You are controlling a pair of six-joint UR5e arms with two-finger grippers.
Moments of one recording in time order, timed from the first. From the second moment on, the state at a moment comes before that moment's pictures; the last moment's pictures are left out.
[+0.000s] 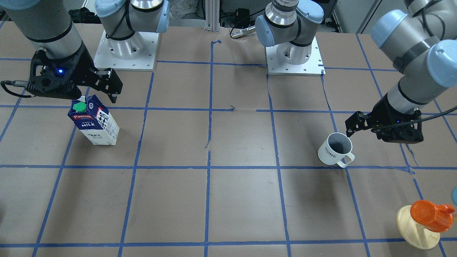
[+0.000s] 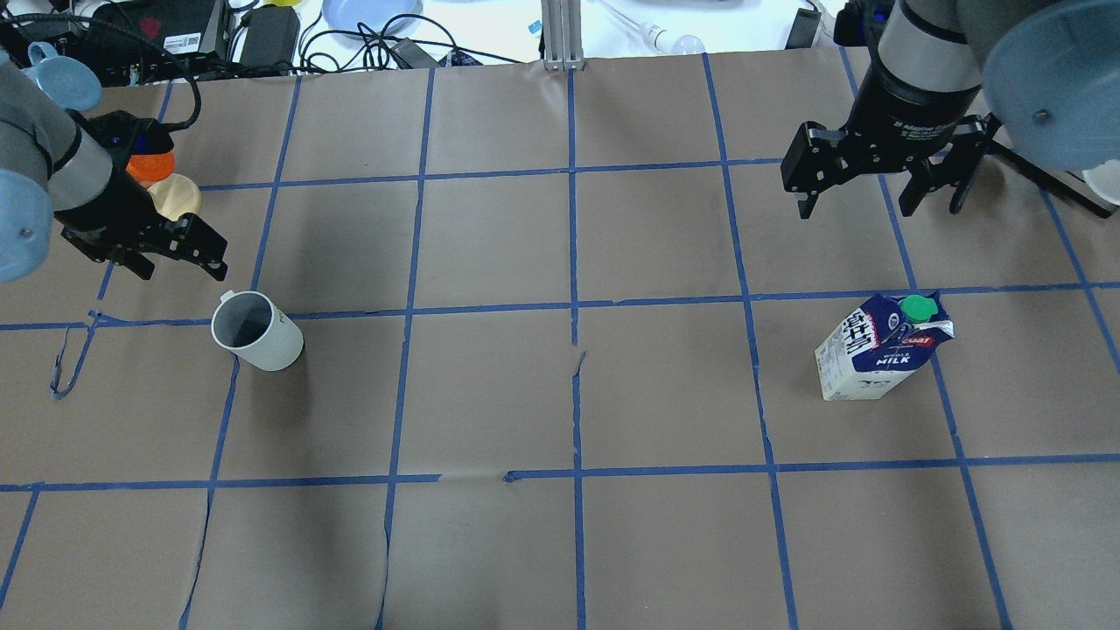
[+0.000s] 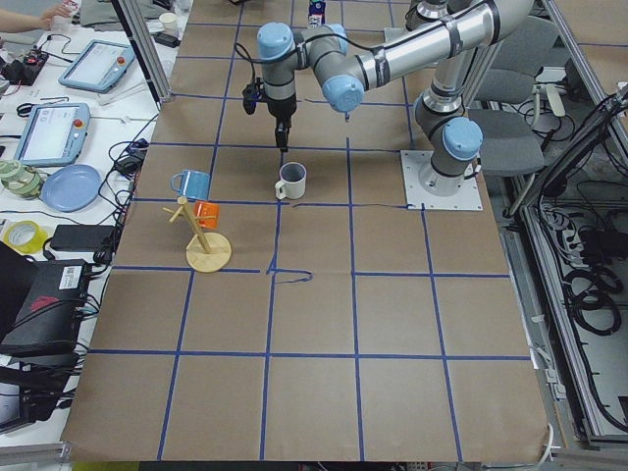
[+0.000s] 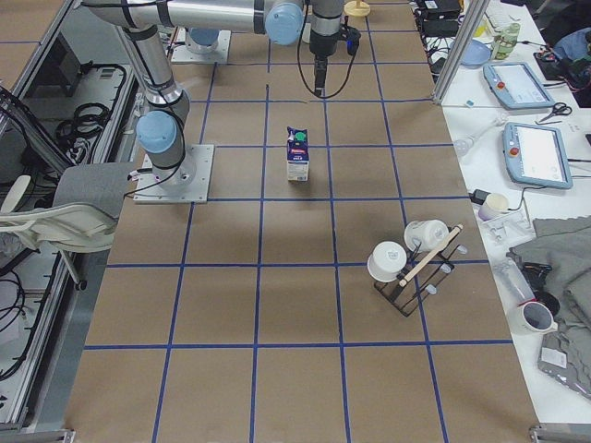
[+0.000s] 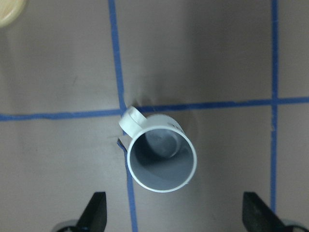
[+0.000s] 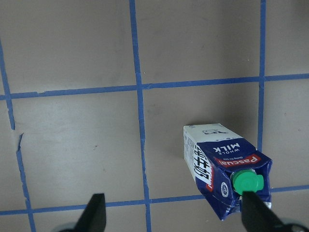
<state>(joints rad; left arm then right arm) -1.15 -1.71 -1.85 -1.17 1.58 0.48 1.53 -1.55 1.59 -1.58 -1.61 0.02</state>
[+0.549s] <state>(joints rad) -1.12 -1.80 -1.93 -1.05 1.57 0.53 1.57 -1.56 1.53 -1.57 -1.57 0.11</state>
